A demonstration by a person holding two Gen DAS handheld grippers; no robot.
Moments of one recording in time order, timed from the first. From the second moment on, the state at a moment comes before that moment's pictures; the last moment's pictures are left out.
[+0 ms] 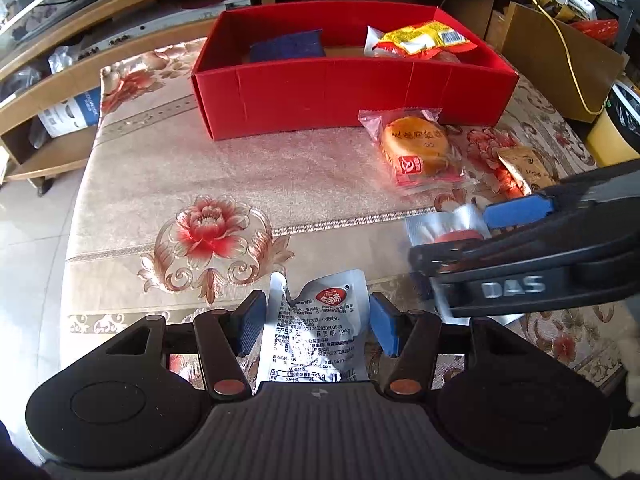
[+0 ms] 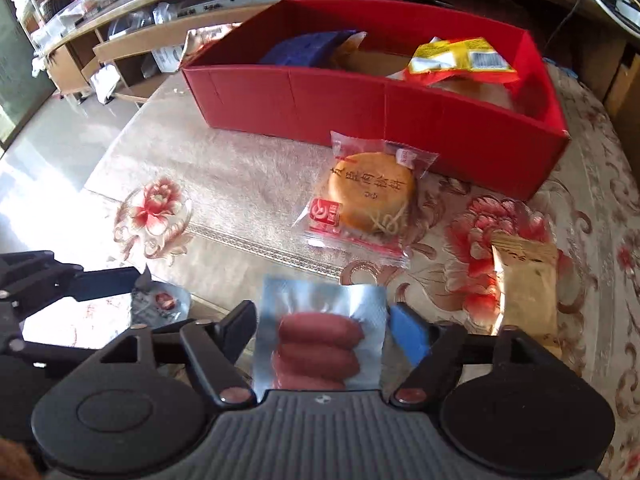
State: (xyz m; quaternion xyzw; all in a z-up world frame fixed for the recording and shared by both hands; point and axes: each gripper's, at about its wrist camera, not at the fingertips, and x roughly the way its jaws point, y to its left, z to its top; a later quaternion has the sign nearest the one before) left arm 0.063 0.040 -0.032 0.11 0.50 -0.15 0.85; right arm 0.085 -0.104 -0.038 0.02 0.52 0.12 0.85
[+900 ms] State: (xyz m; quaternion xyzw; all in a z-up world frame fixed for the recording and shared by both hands) left arm 0.065 0.038 -0.030 0.09 0.50 -0.16 0.84; right arm 0.057 -0.143 -0.018 0.02 0.50 0.11 0.86
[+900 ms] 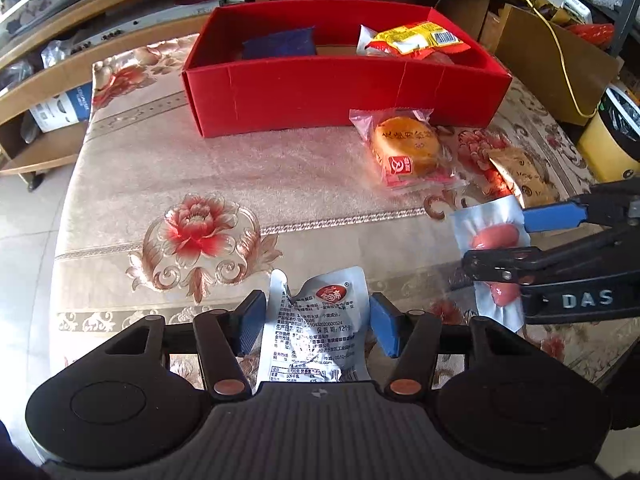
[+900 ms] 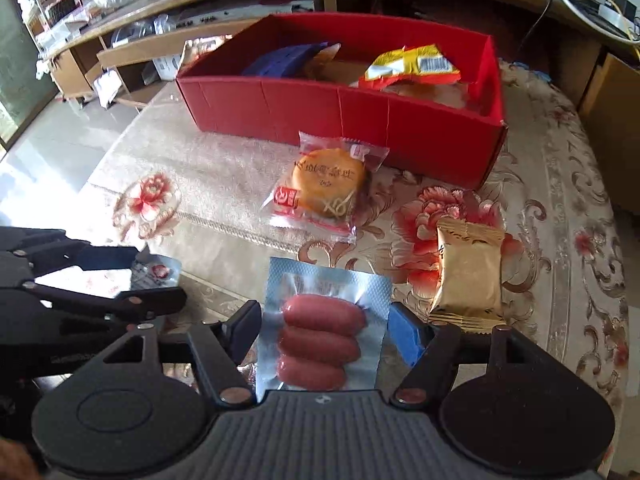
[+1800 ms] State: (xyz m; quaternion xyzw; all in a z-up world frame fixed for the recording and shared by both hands) left arm 0.090 0.025 0.013 0.03 0.44 -0.15 0.88; right arm 0.069 -0.164 0.026 0.07 0.43 0.11 0.89
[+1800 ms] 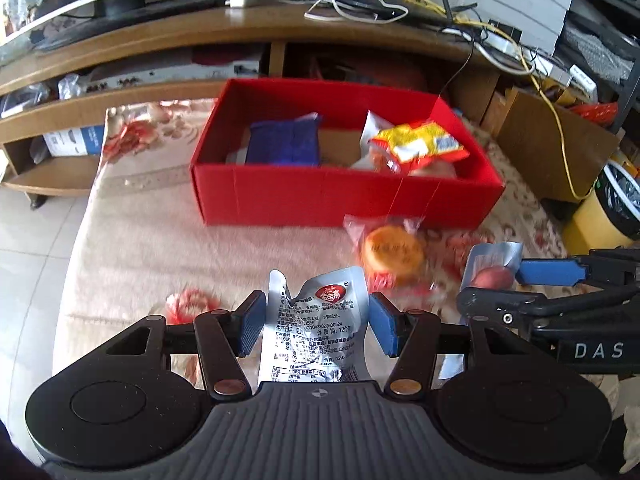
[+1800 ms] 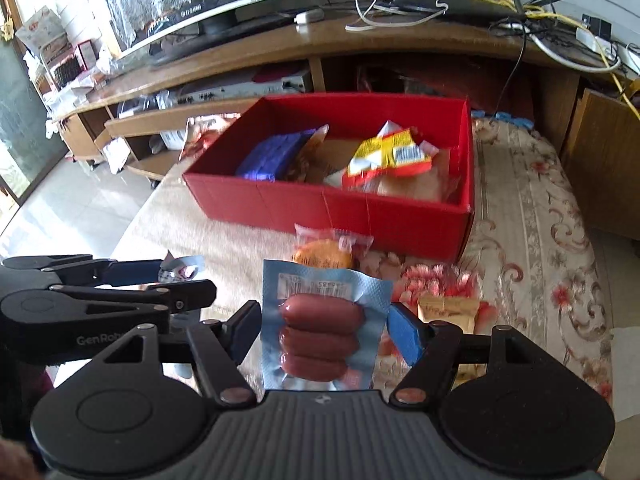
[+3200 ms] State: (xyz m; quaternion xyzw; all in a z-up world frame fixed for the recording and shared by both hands) left arm 0.229 -0.034 0.036 0.02 0.40 -0.13 0.91; right arm 0.213 -0.214 0.046 0.12 0.39 0.08 0.91
